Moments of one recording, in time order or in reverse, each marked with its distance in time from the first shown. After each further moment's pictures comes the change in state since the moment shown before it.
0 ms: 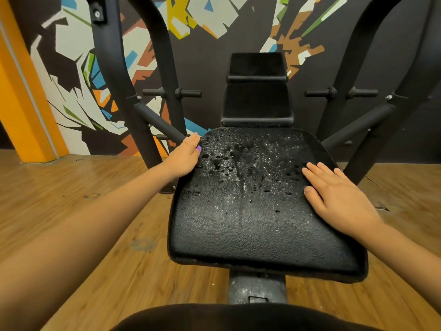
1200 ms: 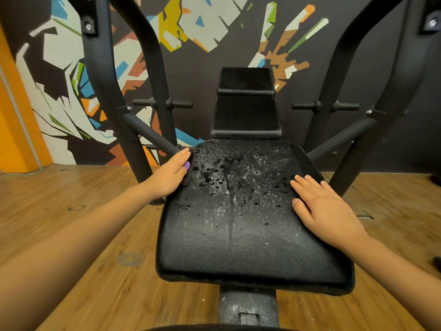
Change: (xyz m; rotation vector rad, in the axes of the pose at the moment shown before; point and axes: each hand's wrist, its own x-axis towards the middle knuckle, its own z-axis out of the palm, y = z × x) left_hand -0.001 -0.026 0.002 -0.044 -0.011 0.101; right_hand -0.001 -0.001 -0.001 0.020 -0.019 0.023
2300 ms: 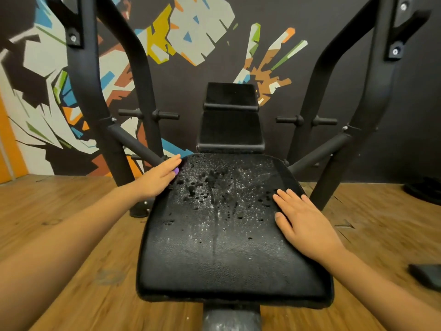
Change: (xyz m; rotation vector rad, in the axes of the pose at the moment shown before) left_hand 0.037 -0.012 -0.008 -0.002 -0.065 0.074; right_hand 0.000 0.000 -0.003 0.013 0.000 0.006
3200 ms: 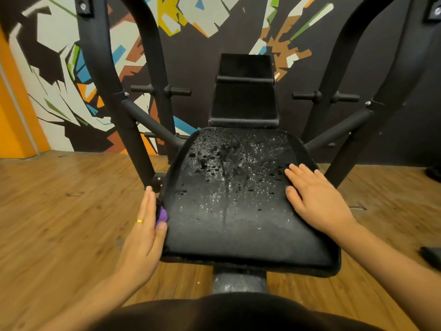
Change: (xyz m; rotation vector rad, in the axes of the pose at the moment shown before) left_hand -0.213 0.031 0.105 -0.102 0.459 -0.048; right_hand -0.003 -0.005 -0.002 -0.010 0.036 -0.005
